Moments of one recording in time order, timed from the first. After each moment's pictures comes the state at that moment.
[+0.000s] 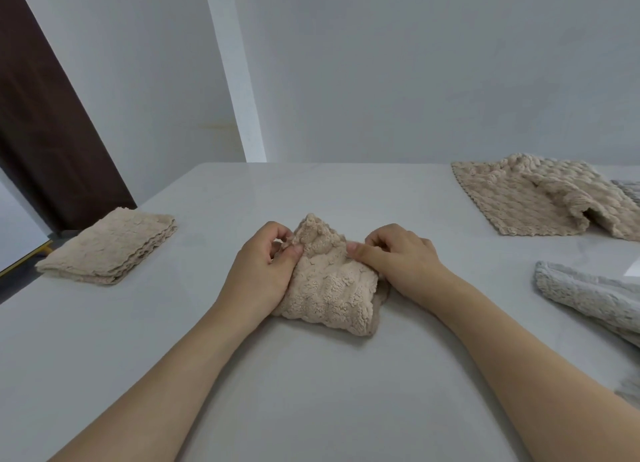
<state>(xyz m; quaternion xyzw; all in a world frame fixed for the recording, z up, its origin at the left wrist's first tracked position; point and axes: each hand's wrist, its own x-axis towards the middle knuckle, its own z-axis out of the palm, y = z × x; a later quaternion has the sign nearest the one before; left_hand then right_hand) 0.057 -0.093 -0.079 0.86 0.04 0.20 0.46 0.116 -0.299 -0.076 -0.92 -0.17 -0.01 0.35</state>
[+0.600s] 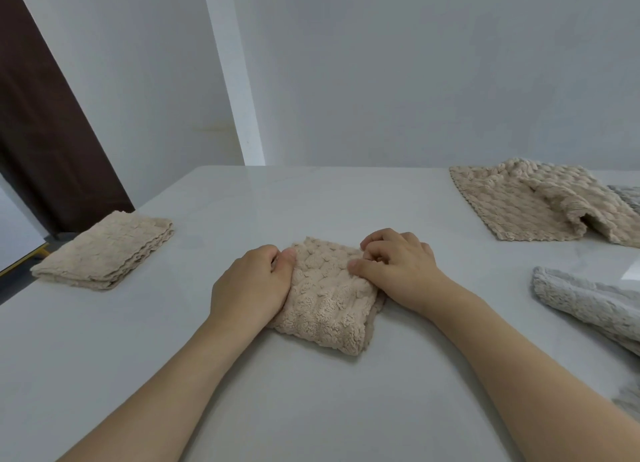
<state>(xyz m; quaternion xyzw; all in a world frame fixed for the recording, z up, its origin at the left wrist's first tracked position) 0.053 -0.097 -0.074 0.95 0.14 0.17 0.23 0.117 -0.300 -0.080 -0.93 -0.21 -0.02 0.30</state>
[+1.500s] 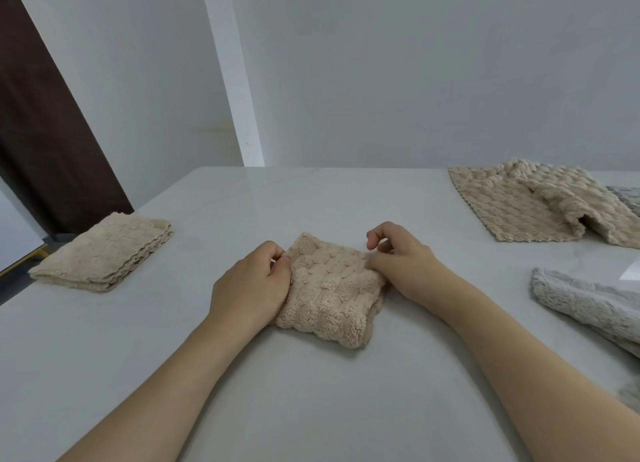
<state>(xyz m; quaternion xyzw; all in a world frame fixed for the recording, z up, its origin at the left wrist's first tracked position) 0.055 -0.092 -0.079 0.95 0.14 0.15 0.25 0.118 -0.308 -0.078 -0.86 -0.15 0.05 0.48</state>
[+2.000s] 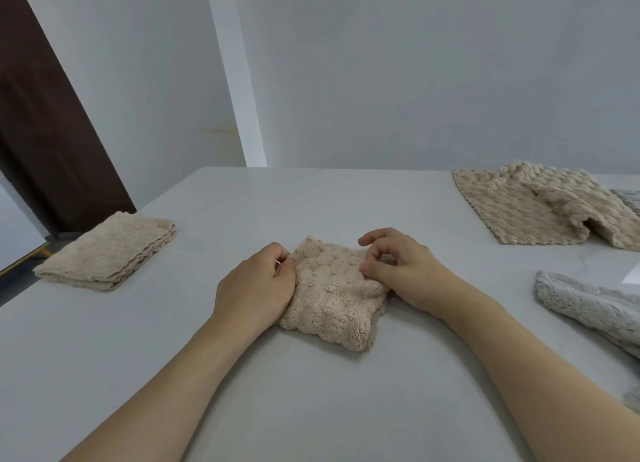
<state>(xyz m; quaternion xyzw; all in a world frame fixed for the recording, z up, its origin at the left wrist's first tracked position) 0.055 -0.091 -0.079 0.95 0.13 0.14 0.24 0.117 -0.309 -0.078 -0.88 -0.23 0.02 0.42</state>
